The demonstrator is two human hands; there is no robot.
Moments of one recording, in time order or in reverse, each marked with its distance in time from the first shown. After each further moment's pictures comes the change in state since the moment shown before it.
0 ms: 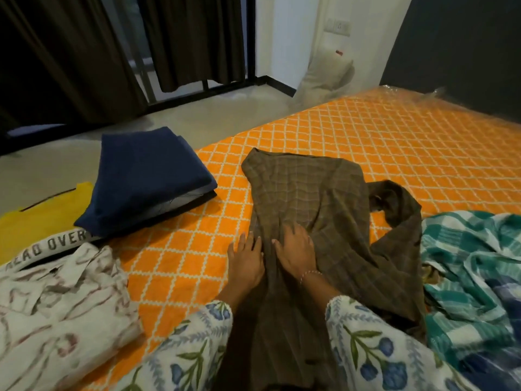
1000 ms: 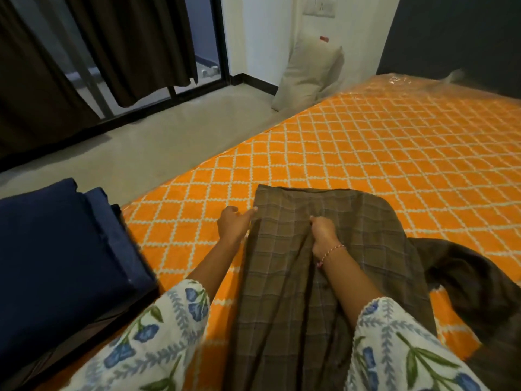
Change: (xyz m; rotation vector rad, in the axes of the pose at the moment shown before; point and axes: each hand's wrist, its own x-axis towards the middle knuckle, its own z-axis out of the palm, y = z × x) left_hand 0.347 0.001 -0.035 -1.031 0.086 -0.411; right_hand 0.309 0.089 -0.003 1.480 0.089 0.798
